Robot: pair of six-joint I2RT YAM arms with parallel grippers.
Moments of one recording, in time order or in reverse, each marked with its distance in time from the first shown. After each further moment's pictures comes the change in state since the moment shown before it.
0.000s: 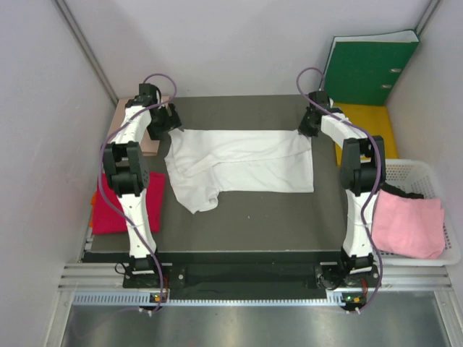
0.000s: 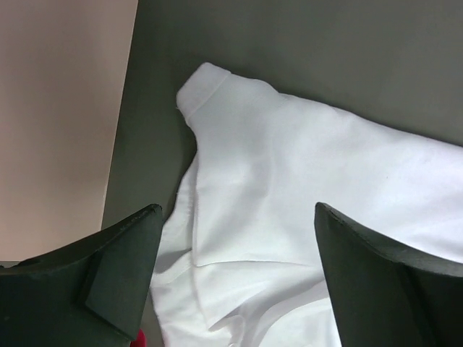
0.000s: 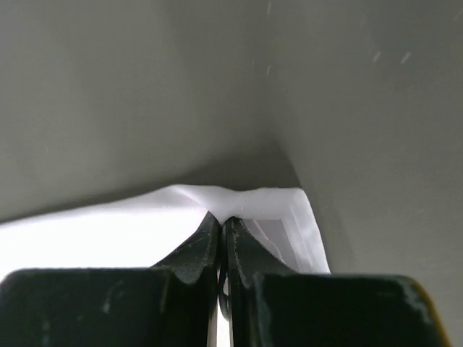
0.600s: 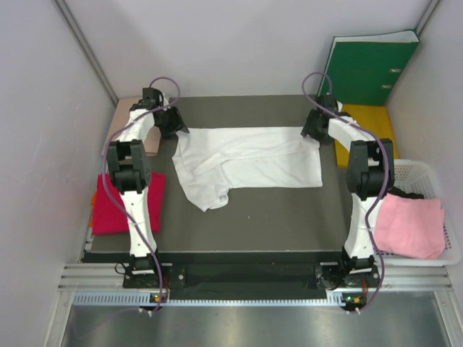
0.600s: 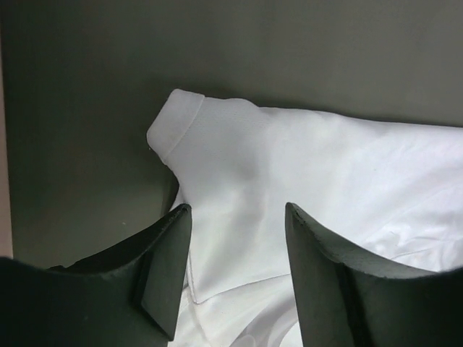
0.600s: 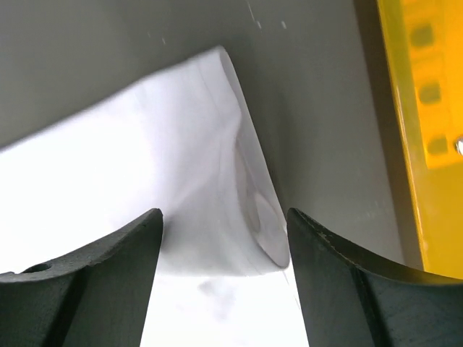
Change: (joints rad) left arm 0.000 0.058 0.002 0.103 0.192 -0.014; right arm -0.043 -0.061 -0.065 -0.012 0.114 -0.087
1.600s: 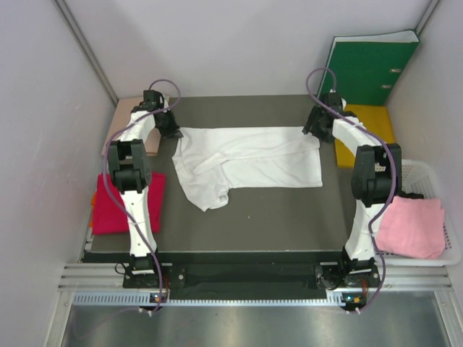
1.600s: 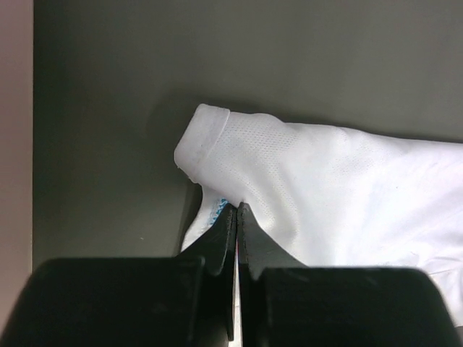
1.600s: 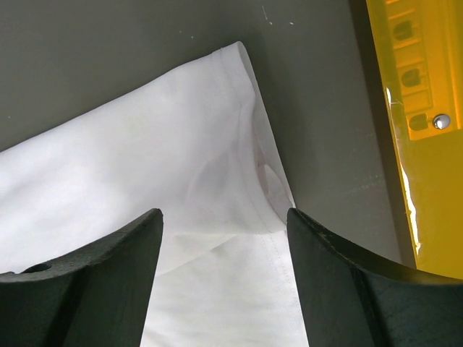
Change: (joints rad) left arm 0.000 0.019 -0.032 0.052 -0.043 -0.003; right arm 0.001 -0.128 -0.090 -0.002 -0.027 0.011
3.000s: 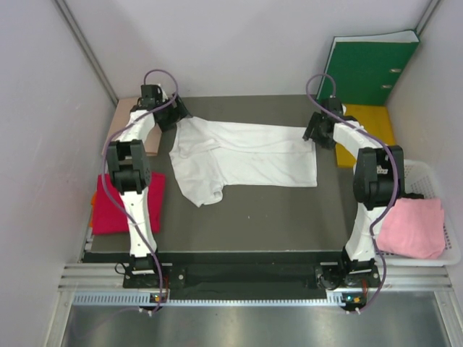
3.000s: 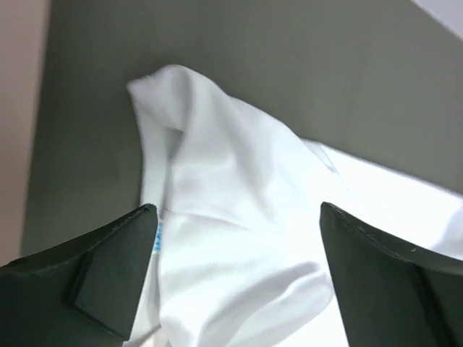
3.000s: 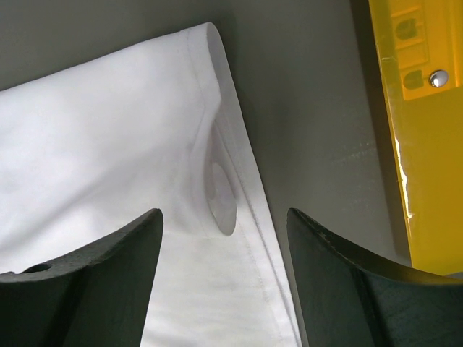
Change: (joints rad) left arm 0.005 0.006 0.015 0.221 0.043 -0.128; right arm 0.000 -0.043 -0.081 -0.003 -0.008 -0.007
